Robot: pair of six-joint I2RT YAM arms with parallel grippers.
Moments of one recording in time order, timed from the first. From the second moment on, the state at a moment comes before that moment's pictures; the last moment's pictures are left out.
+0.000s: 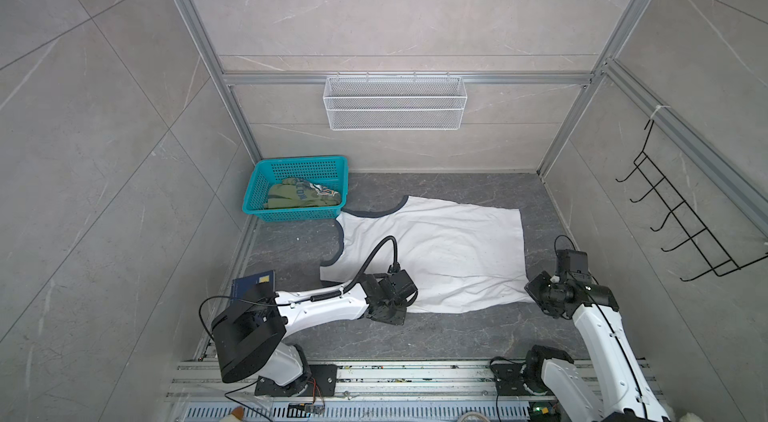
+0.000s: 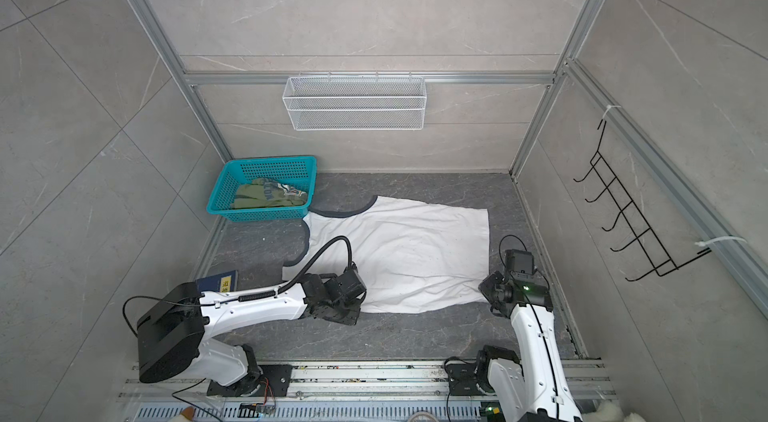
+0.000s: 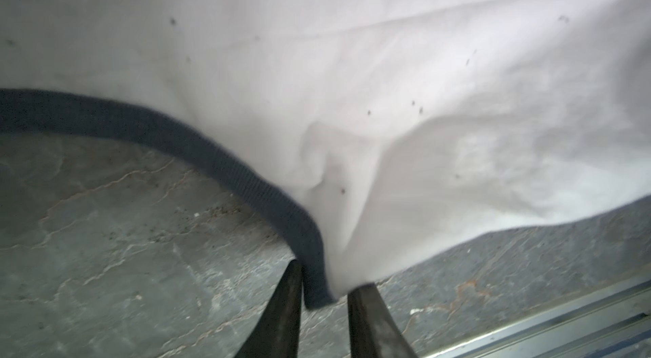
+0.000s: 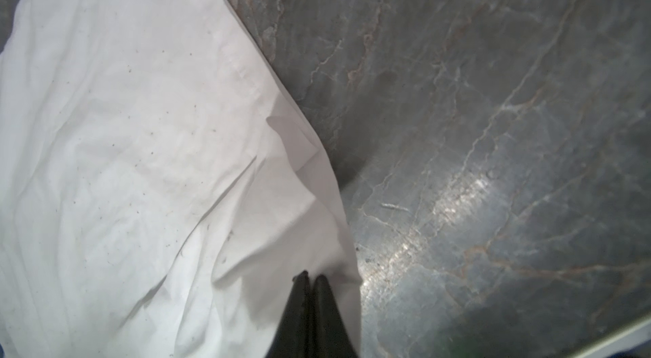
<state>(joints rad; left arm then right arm) -1.08 1.46 0.83 -0.66 -0.07 -0.79 -0.22 0.85 0.62 -0.92 -0.05 0.71</state>
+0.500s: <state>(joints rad) -0.83 1.47 1.02 -0.59 -0.13 -0.64 -0.15 0.88 0.74 -0.86 -0.19 0.68</state>
